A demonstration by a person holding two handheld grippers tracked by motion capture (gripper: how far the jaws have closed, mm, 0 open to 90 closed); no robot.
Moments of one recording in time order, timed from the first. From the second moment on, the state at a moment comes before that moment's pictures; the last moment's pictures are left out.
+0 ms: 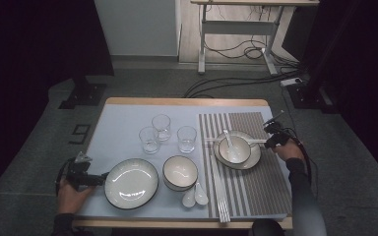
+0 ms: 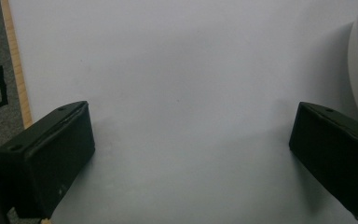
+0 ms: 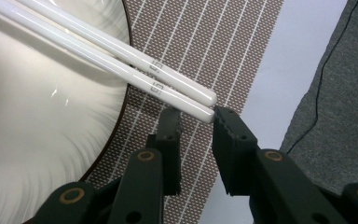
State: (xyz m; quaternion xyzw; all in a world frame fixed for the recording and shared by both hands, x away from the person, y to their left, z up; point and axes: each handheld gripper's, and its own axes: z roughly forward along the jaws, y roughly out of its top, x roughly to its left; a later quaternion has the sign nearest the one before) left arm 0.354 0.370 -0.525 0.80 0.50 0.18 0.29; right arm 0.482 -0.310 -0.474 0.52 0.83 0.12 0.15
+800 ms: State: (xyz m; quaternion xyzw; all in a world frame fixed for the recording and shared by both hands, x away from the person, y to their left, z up) left arm 0.354 0.370 -0.525 0.80 0.50 0.18 0.29; right arm 0.481 -0.312 -0.474 0.52 0.83 0.11 0.15
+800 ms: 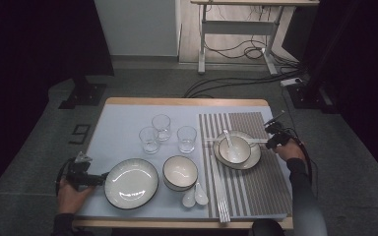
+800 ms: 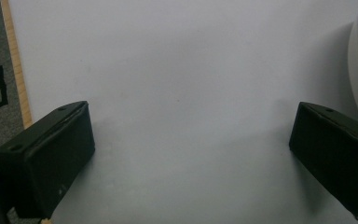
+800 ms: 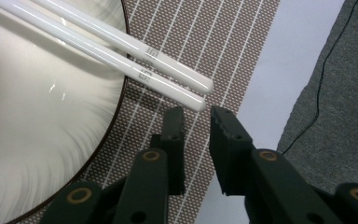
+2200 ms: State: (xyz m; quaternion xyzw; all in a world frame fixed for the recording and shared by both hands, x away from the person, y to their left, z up) left arm 0.354 0.370 -0.525 0.80 0.50 0.18 0.29; right arm 0.484 -0.324 -0.473 0.56 0.80 0.11 0.17
